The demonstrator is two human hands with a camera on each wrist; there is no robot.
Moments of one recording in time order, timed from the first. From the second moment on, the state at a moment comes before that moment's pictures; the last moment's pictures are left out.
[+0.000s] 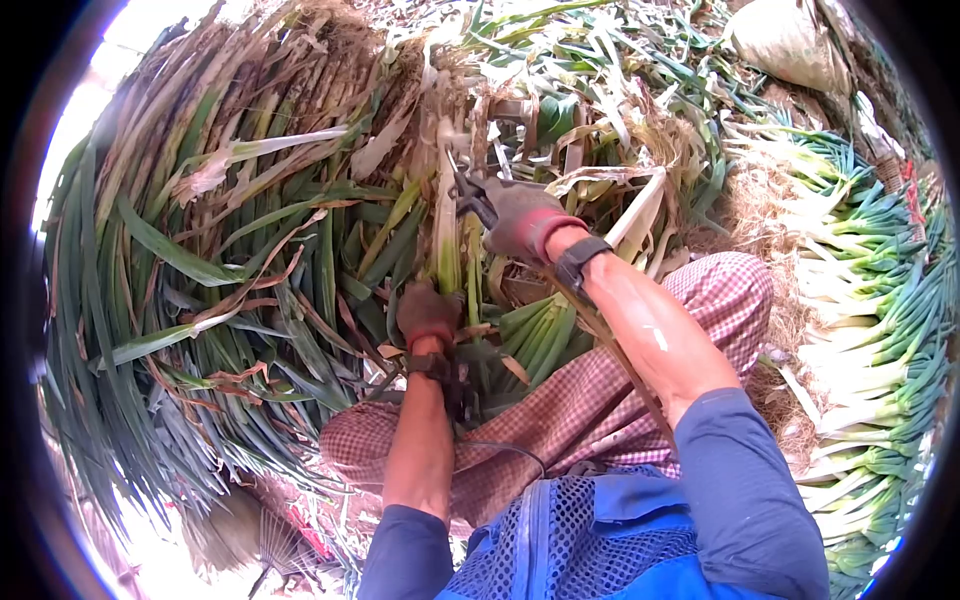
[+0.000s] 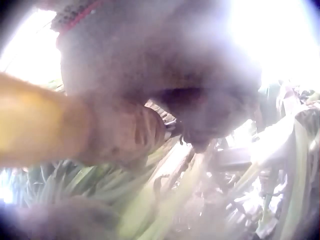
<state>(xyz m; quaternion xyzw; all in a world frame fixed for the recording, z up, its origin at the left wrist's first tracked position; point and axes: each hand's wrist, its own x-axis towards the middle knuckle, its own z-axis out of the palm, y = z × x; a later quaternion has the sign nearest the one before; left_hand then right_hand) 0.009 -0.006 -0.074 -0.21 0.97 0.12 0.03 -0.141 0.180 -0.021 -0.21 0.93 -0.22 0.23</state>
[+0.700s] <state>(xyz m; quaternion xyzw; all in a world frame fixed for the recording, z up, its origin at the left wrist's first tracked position) -0.069 0.051 -0.026 -0.24 0.92 0.31 0.06 0.012 0.332 0.050 -0.21 0.89 -0.30 0.28</state>
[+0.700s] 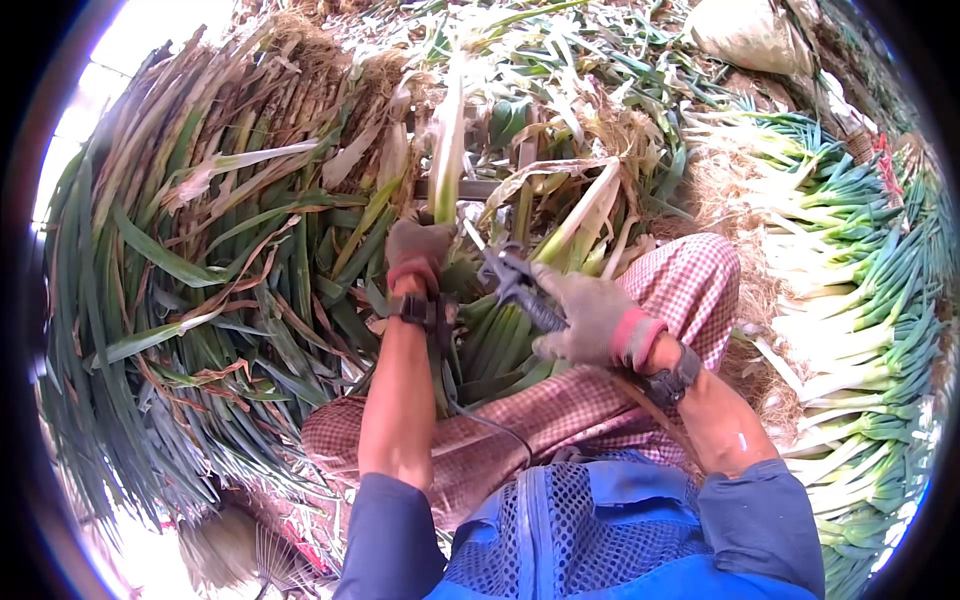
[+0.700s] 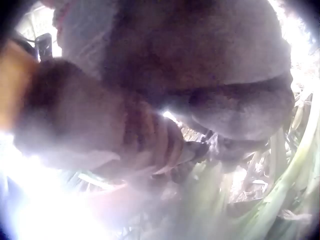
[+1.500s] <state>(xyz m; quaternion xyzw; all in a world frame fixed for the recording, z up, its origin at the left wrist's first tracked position) -0.021 0.021 -0.018 -0.20 0.89 0.39 0.15 0.036 0.331 0.036 -0.23 0.85 -0.31 0.35</state>
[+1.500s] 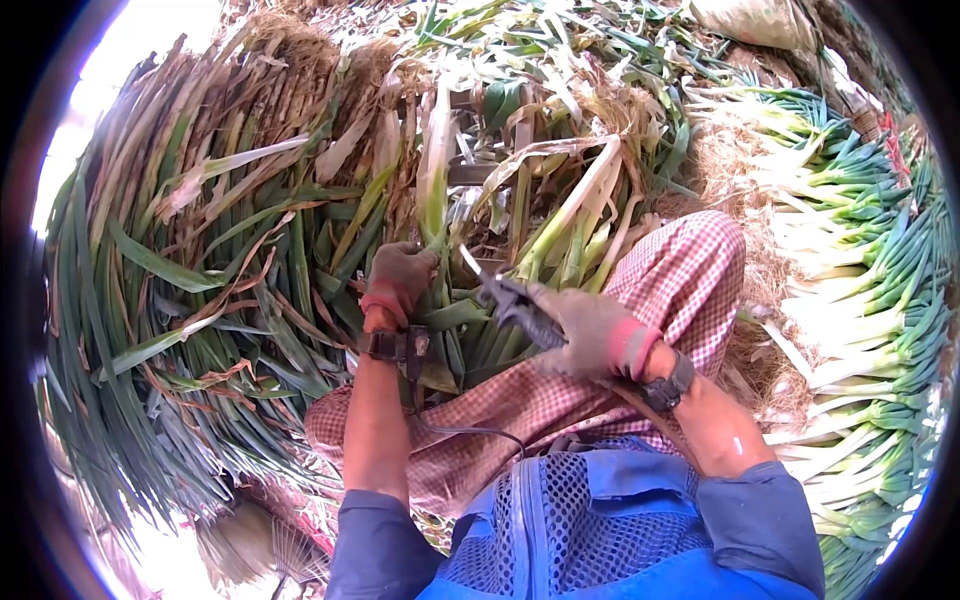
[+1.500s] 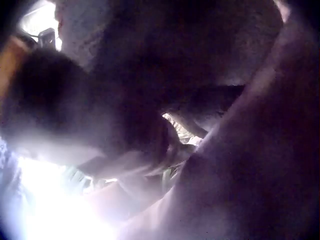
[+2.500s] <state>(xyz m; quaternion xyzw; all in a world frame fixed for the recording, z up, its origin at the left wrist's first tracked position) 0.036 0.035 -0.066 -0.08 0.99 0.12 -0.07 0.045 0.317 0.025 -0.17 0.87 -0.38 0.26</state>
